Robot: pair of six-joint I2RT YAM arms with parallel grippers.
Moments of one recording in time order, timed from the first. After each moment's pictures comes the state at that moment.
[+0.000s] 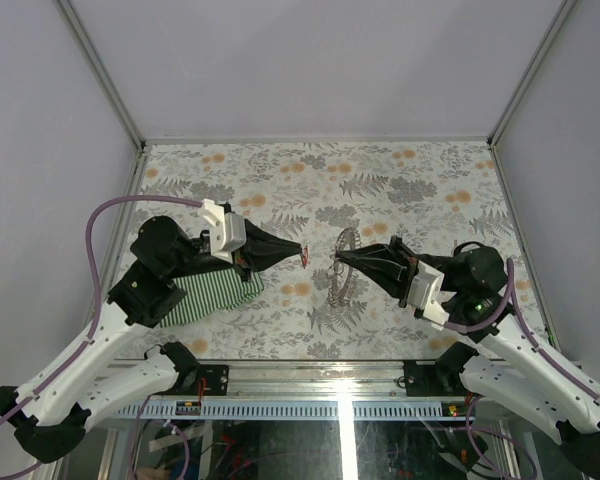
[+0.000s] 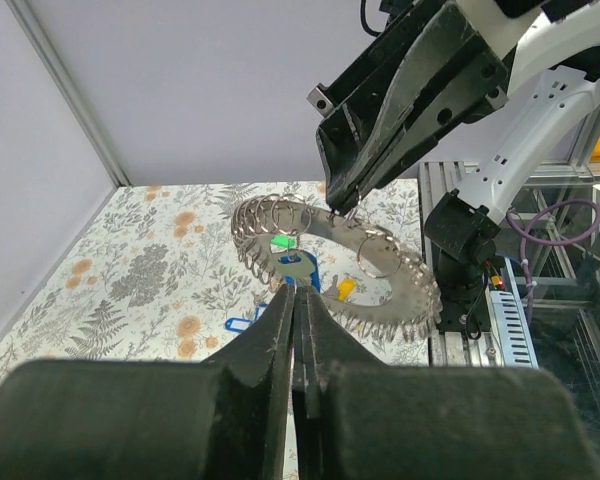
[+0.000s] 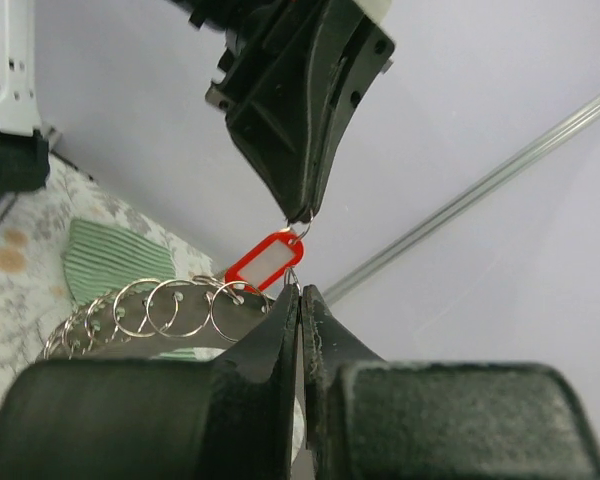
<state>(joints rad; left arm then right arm) -0.72 0.81 0.99 -0.02 0.70 0.04 0.71 0.71 0.68 0.47 -0.85 -0.52</state>
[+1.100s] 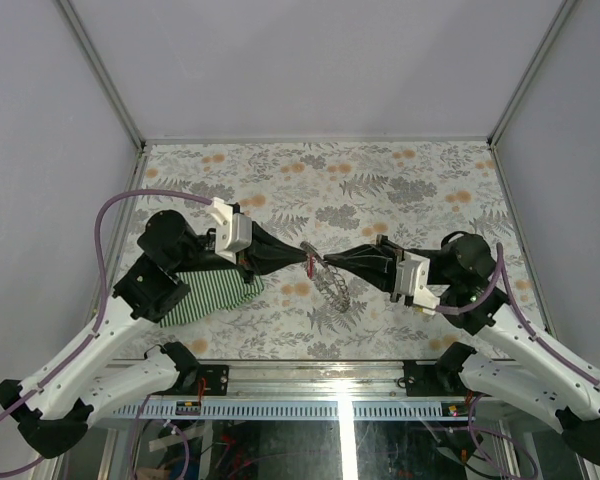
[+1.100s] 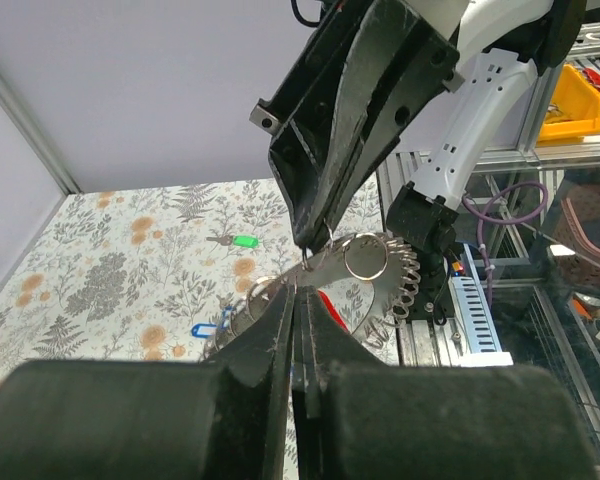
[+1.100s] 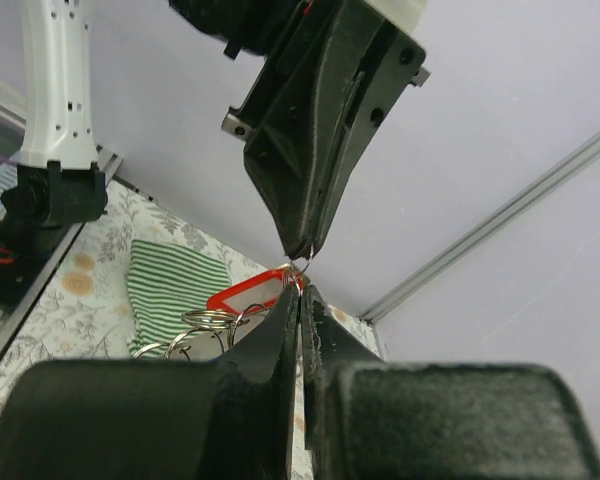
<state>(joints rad) -0.72 0.86 1.00 -0.02 0.81 0.03 0.77 0.79 0.76 0.35 -0.85 -0.51</state>
